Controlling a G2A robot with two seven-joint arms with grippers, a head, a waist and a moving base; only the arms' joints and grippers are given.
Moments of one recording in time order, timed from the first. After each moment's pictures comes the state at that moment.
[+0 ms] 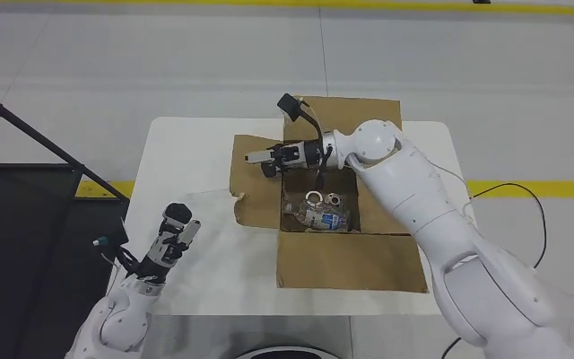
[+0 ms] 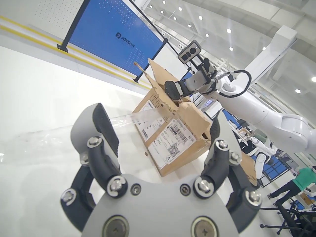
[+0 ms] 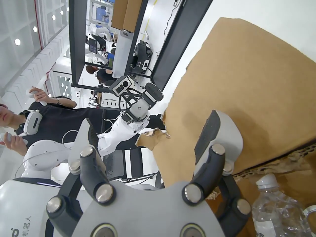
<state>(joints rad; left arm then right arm) 1.71 -1.19 -1.62 -1.72 0.54 -0.77 0.14 -0.23 -1.47 0.62 -0.69 0.45 -0.45 1.16</state>
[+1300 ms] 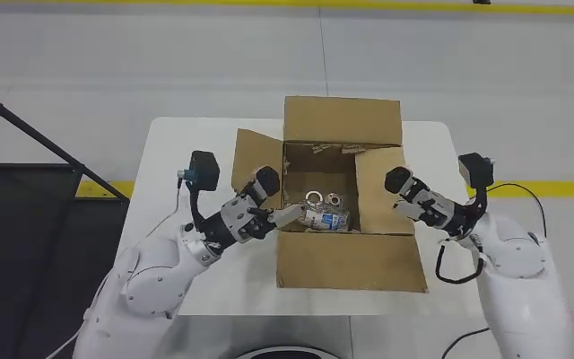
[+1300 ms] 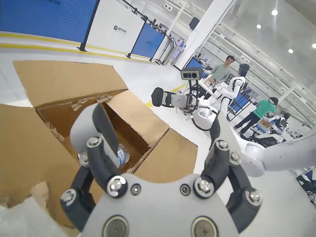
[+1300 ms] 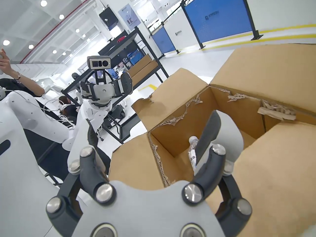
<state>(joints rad) 1.34 -1.19 -1.31 -2.12 0.45 -0.32 -0.46 -1.19 -1.09 1.61 -1.60 0.17 -0.84 0.98</state>
